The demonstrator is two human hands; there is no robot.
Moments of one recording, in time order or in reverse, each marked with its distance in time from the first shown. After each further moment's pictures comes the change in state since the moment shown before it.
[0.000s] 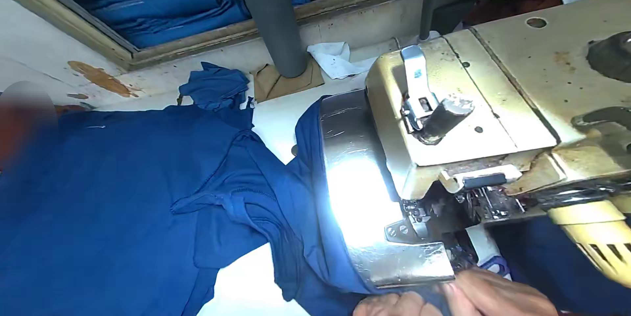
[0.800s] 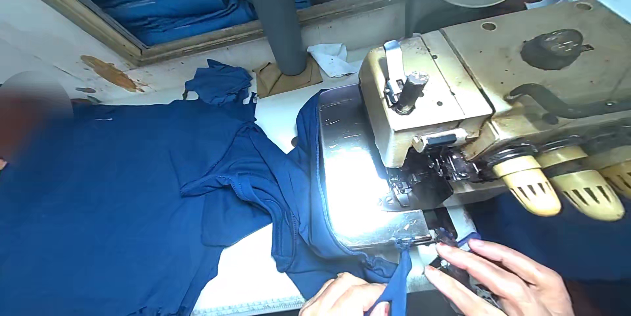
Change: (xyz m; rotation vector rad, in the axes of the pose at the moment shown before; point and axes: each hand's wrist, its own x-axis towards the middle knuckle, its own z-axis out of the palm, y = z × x) left_hand -0.044 -0.003 -0.011 -0.322 0.423 -0.121; right_hand -0.023 -0.018 -0.019 -0.065 0.086 -0.181
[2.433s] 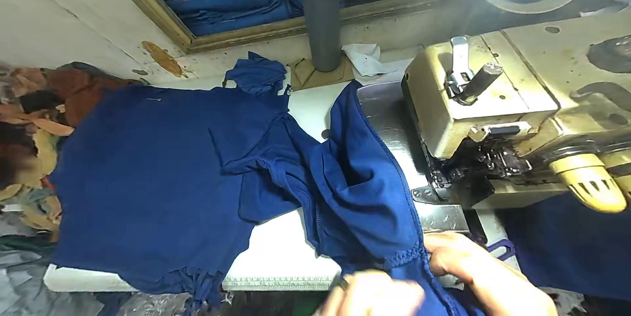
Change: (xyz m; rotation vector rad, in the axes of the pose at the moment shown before) left_hand -0.010 0.034 -0.029 0.265 0.112 0.116; right_hand 0.042 -0.029 0.042 0.353 0.092 -0.060
